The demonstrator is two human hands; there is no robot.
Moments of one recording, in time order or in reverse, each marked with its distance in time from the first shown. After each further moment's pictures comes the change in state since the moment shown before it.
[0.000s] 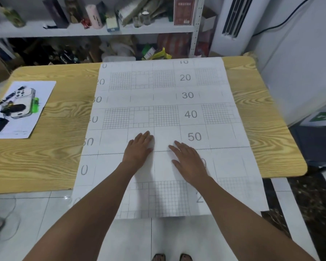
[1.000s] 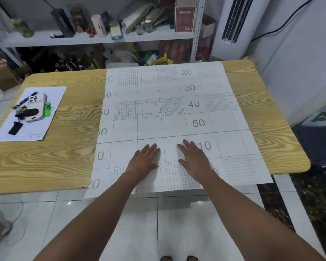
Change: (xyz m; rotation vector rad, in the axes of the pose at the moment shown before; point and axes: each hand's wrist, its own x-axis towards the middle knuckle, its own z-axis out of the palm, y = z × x) left_hand -0.049 -0.003 -0.009 -0.028 -0.181 0.080; right_hand 0.003 -0.017 -0.011 -0.057 -0.121 0.136
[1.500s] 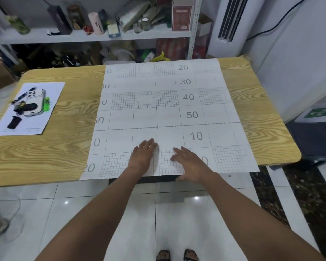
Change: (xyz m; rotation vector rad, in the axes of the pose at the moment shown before) left_hand -0.005 0.011 0.013 0.018 0.130 -0.064; right_hand -0.038 0.001 0.009 0.120 -0.172 -0.197
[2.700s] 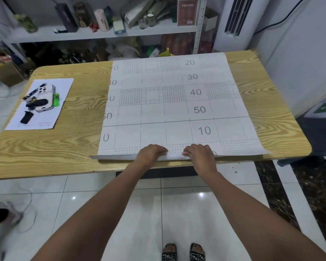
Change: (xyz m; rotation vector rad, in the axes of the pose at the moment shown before) left_hand -0.024 0.006 -0.027 -0.219 -0.111 0.033; right_hand 0.006 -0.015 0.009 -0.135 0.369 0.203
